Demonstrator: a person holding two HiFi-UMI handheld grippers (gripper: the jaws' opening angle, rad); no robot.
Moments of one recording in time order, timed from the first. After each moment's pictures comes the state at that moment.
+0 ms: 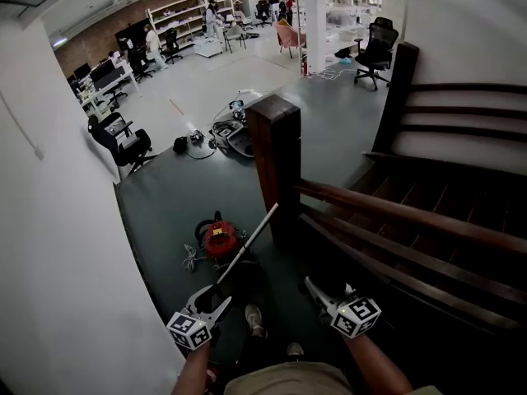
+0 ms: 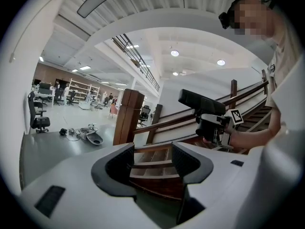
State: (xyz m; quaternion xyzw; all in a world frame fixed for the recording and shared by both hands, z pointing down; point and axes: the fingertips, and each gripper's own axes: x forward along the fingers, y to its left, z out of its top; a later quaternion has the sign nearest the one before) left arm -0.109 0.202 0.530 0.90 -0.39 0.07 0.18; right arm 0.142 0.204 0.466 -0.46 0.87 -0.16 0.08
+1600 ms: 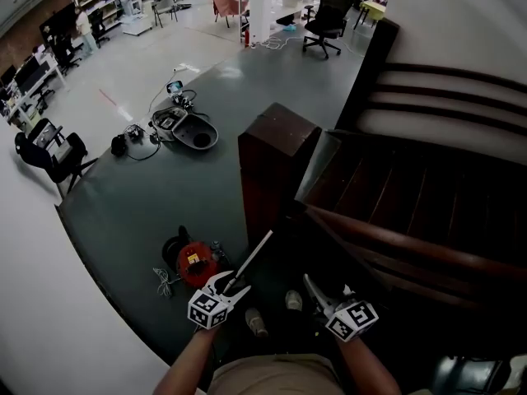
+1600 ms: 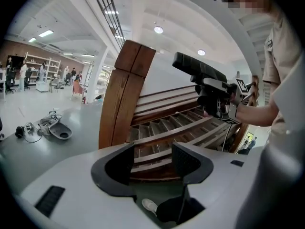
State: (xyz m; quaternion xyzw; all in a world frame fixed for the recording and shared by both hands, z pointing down) left arm -0.067 -0.124 0.650 0.95 -0.15 0.17 0.21; right arm 0.091 -0.067 0.490 -0.60 0.78 -0.15 0.06
